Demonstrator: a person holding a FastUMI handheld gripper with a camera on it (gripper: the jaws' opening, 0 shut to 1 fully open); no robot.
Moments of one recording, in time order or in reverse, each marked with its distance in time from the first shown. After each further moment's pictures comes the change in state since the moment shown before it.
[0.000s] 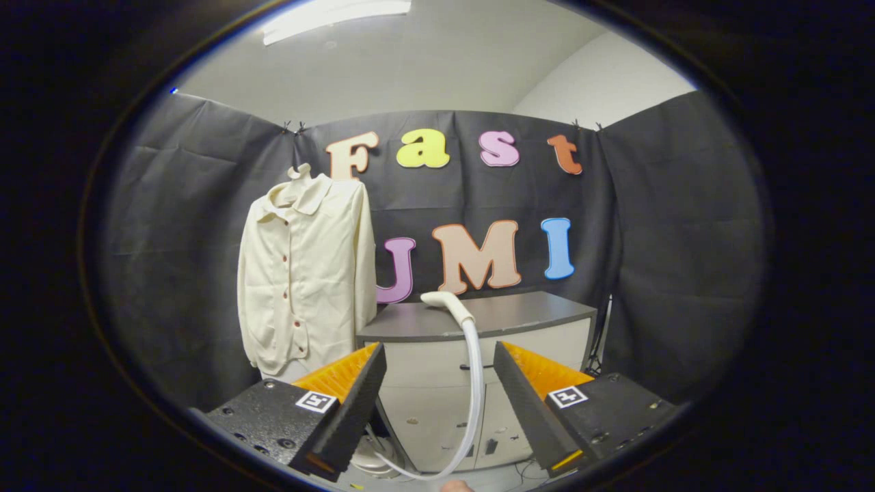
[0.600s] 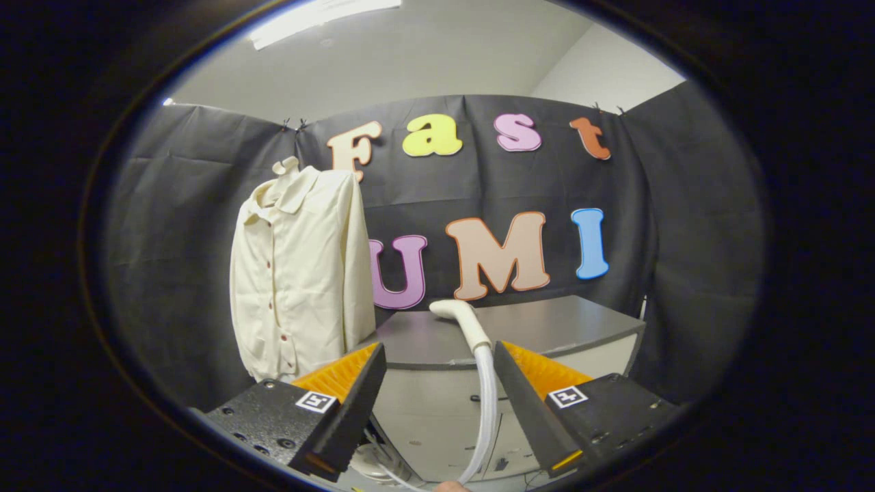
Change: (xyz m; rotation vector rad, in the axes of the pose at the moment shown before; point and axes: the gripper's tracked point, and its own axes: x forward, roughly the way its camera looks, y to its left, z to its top) arm 0.131 -0.009 0.029 -0.011 0.037 0.106
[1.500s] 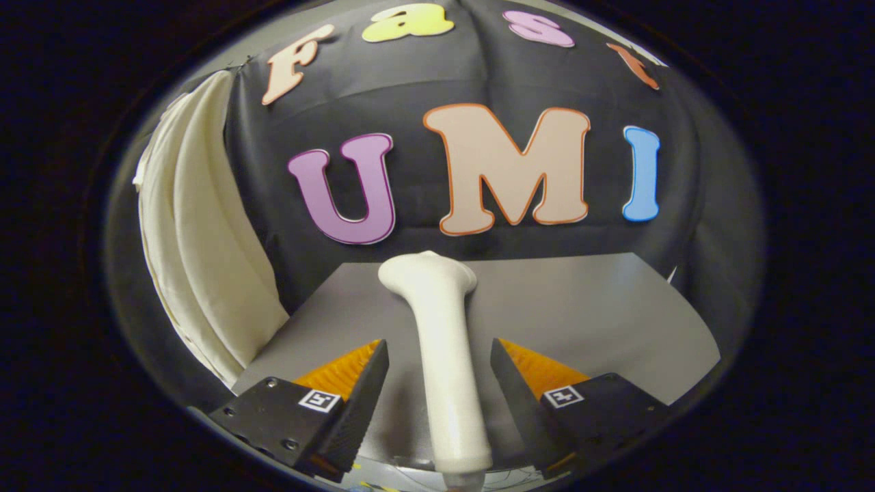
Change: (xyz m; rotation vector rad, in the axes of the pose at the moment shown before) arm 0.232 -0.046 -0.005 0.020 0.495 -0.048
